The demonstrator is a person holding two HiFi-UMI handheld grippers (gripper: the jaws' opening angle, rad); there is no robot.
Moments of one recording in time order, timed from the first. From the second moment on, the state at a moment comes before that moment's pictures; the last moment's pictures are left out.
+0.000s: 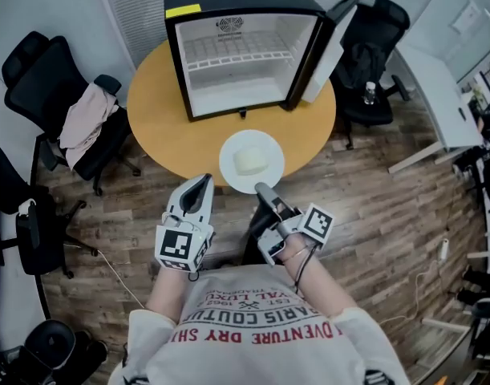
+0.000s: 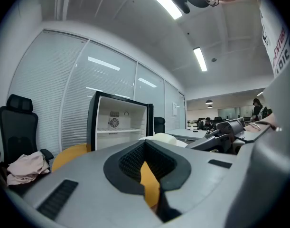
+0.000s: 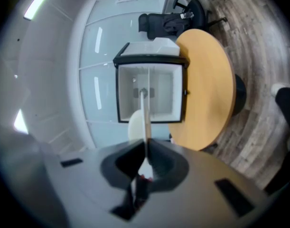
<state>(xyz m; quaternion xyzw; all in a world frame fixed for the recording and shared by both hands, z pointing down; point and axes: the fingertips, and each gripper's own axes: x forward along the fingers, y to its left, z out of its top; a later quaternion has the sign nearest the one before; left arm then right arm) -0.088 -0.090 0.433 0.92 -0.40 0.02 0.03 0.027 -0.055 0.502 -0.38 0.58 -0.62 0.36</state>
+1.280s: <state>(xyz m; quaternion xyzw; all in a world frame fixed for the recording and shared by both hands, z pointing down) -0.012 -0.288 0.425 0.84 -0.54 0.01 0.02 0.106 -0.298 0.497 -0.29 0.63 -0.66 0.27</state>
